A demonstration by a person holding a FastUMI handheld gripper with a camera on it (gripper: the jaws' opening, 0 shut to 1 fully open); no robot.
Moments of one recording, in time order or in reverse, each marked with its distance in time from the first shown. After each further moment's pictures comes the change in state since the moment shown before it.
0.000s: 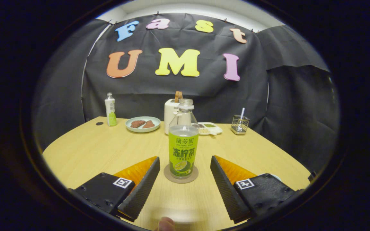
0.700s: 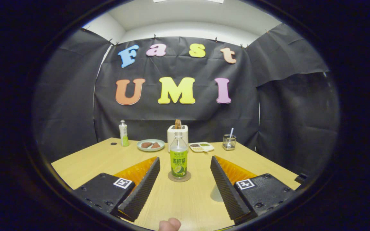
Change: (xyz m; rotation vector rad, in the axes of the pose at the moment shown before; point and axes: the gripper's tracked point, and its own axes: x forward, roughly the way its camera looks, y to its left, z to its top) arm -0.143 -0.043 0.031 0.073 -0.221 0.030
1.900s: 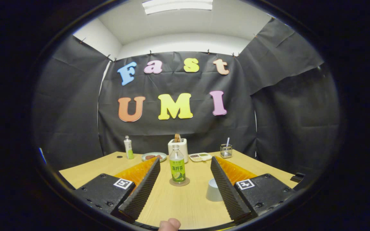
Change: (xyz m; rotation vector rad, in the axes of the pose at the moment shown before) arm -0.054 -0.014 0.014 0.040 -0.096 0.028
